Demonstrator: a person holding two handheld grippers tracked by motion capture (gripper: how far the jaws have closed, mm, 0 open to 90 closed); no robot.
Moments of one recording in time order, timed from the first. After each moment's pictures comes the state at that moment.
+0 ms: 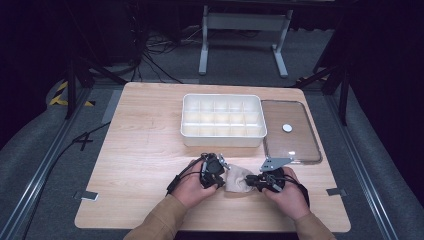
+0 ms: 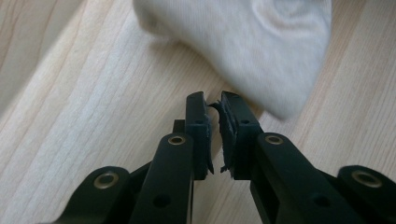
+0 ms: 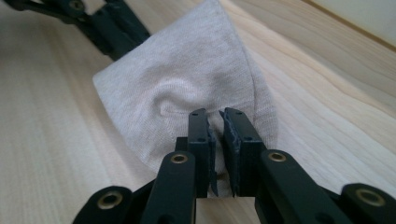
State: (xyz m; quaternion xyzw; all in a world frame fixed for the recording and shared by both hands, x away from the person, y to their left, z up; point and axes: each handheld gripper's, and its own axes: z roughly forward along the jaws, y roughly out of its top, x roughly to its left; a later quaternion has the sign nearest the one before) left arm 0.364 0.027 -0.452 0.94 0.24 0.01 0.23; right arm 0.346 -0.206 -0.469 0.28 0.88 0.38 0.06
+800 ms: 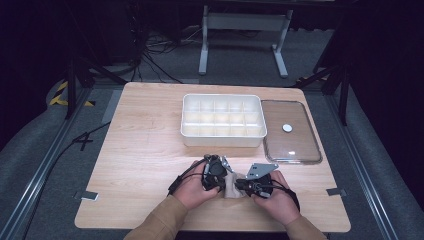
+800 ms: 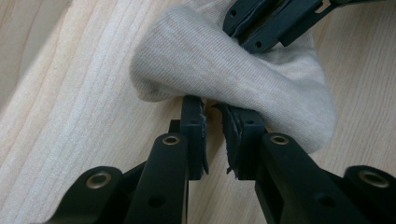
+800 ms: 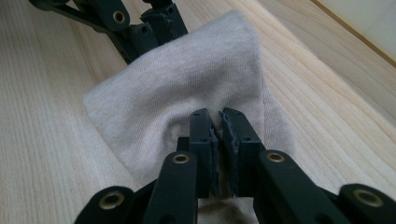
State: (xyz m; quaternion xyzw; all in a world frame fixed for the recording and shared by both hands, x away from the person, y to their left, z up) left arm 0.358 0.023 -0.446 0.95 0.21 0.00 0.23; right arm 0.332 -0.172 -0.466 0.23 0.90 0.36 0.10
